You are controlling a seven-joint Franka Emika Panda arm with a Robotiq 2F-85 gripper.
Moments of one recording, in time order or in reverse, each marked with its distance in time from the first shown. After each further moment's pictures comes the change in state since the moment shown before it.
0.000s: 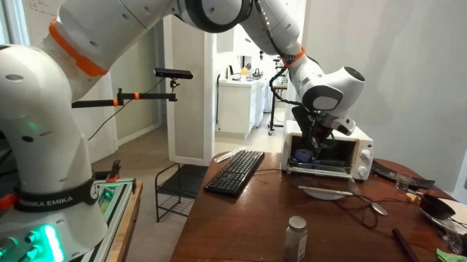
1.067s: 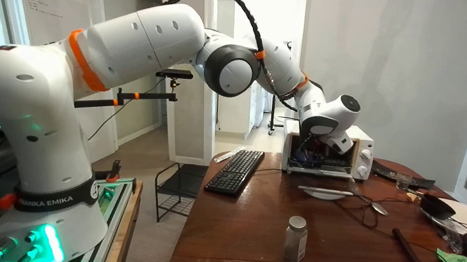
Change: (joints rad) arm 0.087 0.377 0.046 0.442 0.099 0.095 0.219
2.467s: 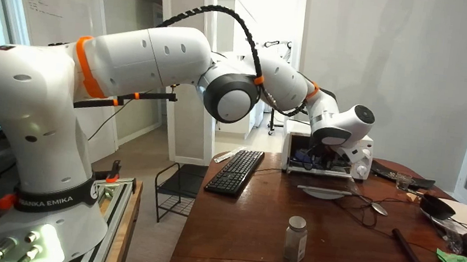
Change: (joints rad) arm -0.028 0.156 0.002 0.241 0.000 -0.086 0.133
